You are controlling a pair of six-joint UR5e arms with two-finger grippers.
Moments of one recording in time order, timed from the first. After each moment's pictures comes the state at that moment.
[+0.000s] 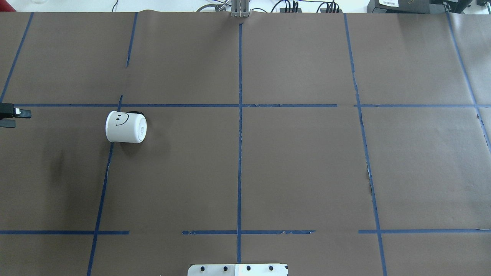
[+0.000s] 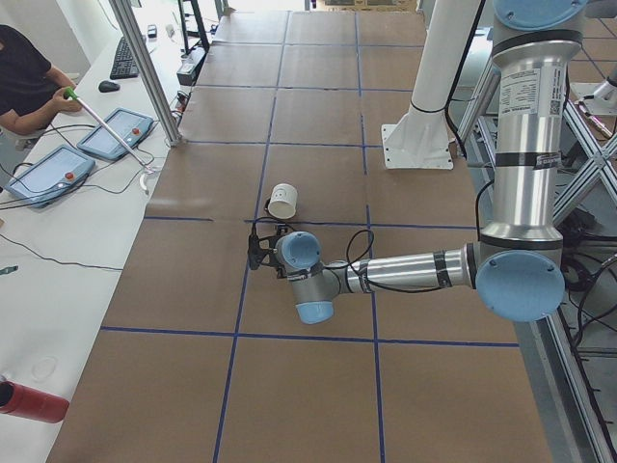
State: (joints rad) left arm -1.13 -1.56 -1.34 -3.10 -2.37 -1.36; right arm 1.57 -1.64 1.66 -1.72 2.28 -0.15
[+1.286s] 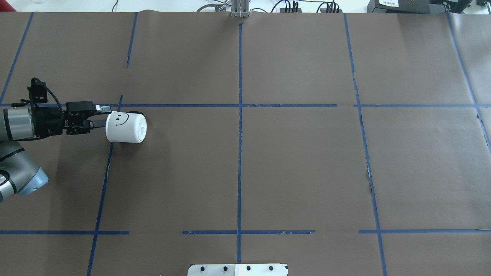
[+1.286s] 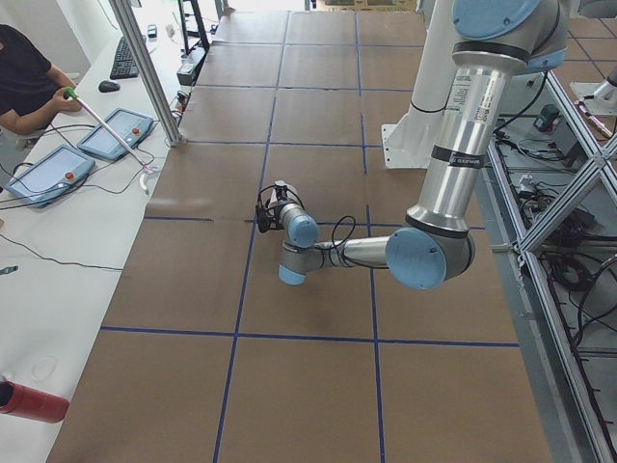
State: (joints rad) left arm -0.82 -1.84 -1.07 -3.62 -2.02 -1.84; right arm 1.57 -1.64 1.66 -1.72 2.28 -0.15
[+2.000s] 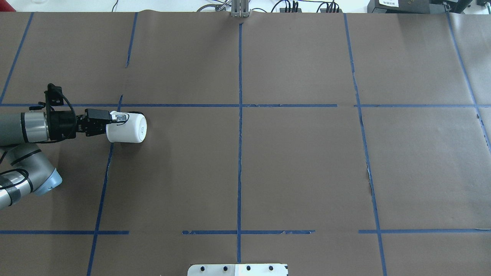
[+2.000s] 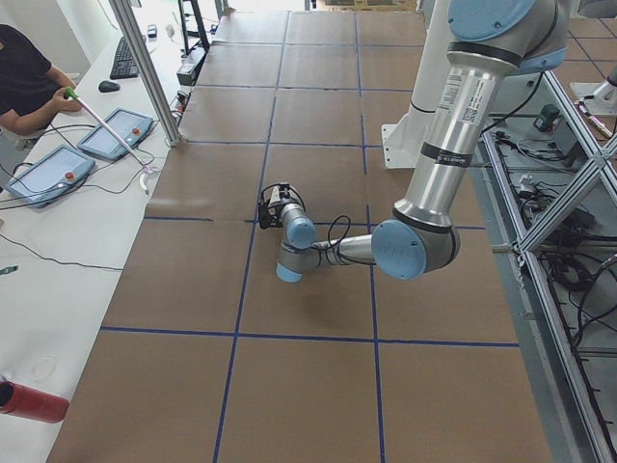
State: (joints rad) left arm -0.78 -1.90 -0.98 -3.72 -2.02 -1.81; right arm 1.57 -1.64 1.66 -1.72 2.28 -0.15
